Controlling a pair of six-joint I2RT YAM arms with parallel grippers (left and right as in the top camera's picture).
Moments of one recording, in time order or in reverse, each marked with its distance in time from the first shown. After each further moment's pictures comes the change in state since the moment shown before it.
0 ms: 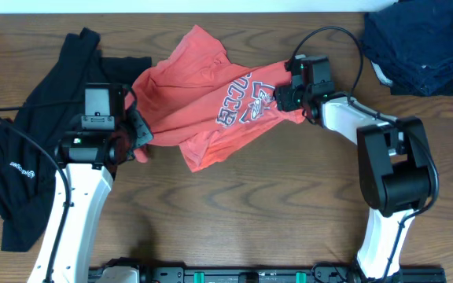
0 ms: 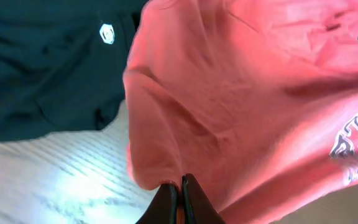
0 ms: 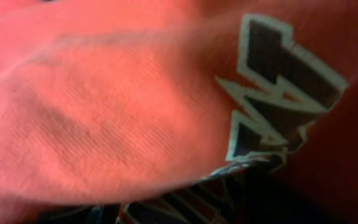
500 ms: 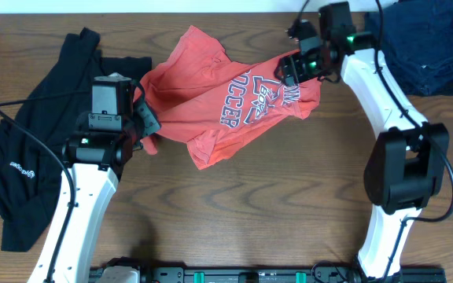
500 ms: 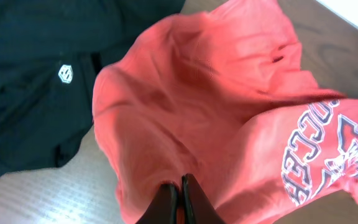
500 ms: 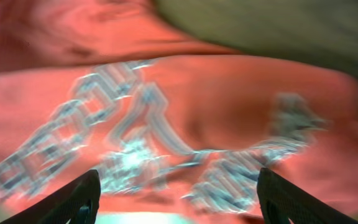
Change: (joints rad) left arm -0.042 0.000 -0.003 0.164 0.001 -0.026; right arm -0.022 -0.001 0.573 -0.829 -0.242 -0.208
